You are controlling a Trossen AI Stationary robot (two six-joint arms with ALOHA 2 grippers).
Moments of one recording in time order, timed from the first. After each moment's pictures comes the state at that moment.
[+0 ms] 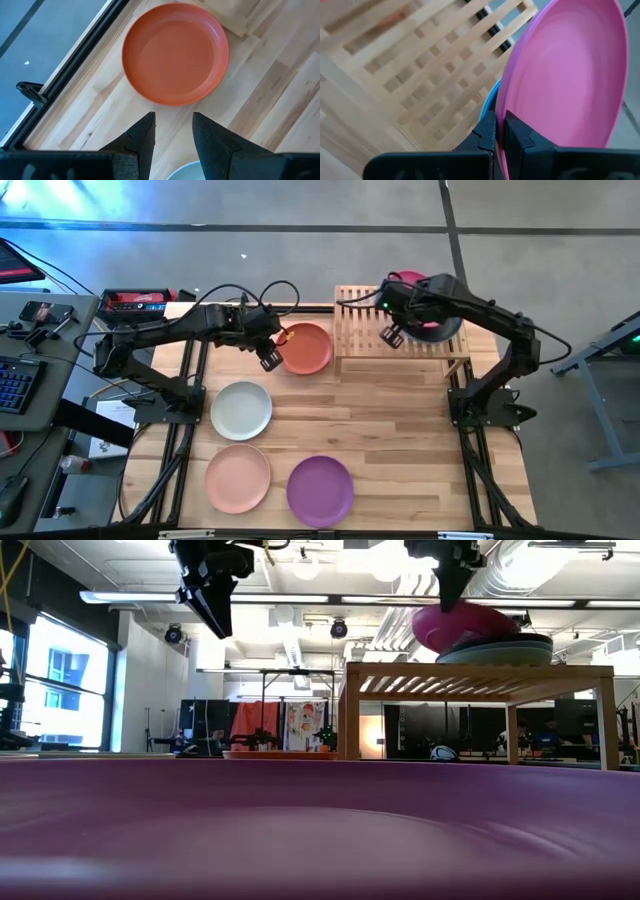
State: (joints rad) left arm 0.26 1.38 1.36 -1.10 -0.30 -0.28; right arm -0.33 1.57 1.83 -1.57 0.43 0.28
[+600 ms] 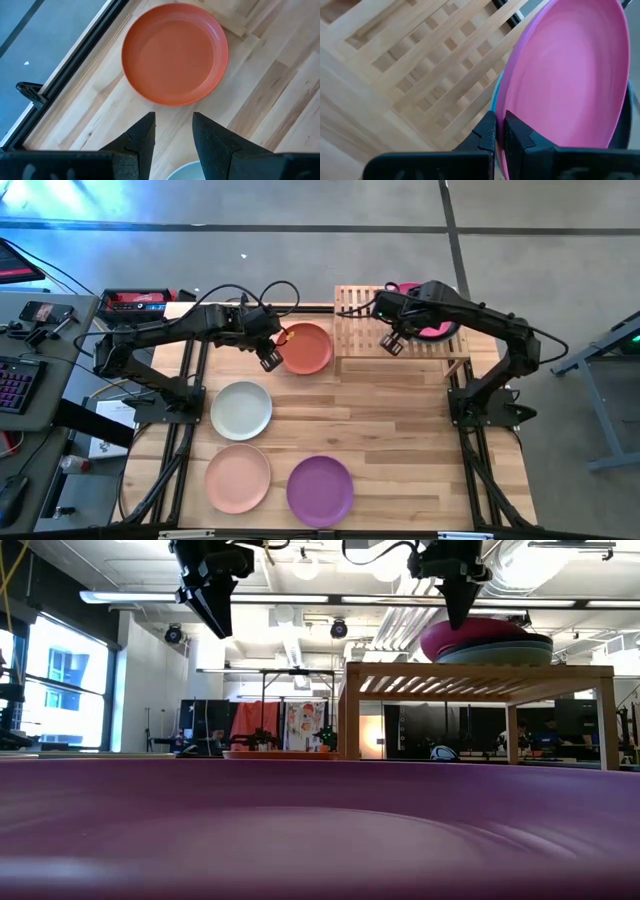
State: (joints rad) left arm 0.26 1.38 1.36 -1.10 -0.30 -0.28; right arm -0.33 1.57 1.72 -1.57 0.39 0.33
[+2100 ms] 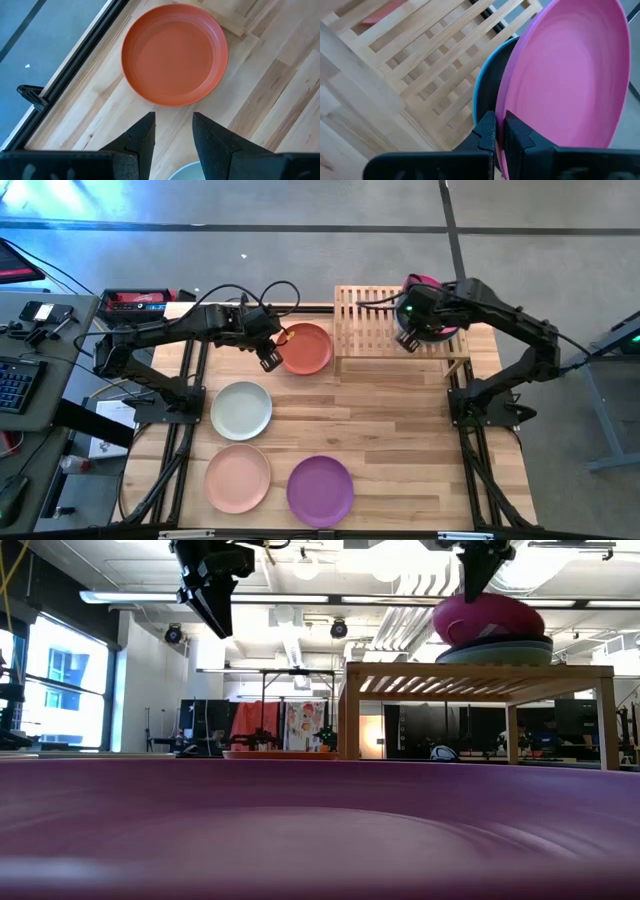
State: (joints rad) left arm 0.26 1.38 1.36 -1.10 -0.30 -0.26; right arm -0.33 1.41 1.72 -1.57 0.39 0.31
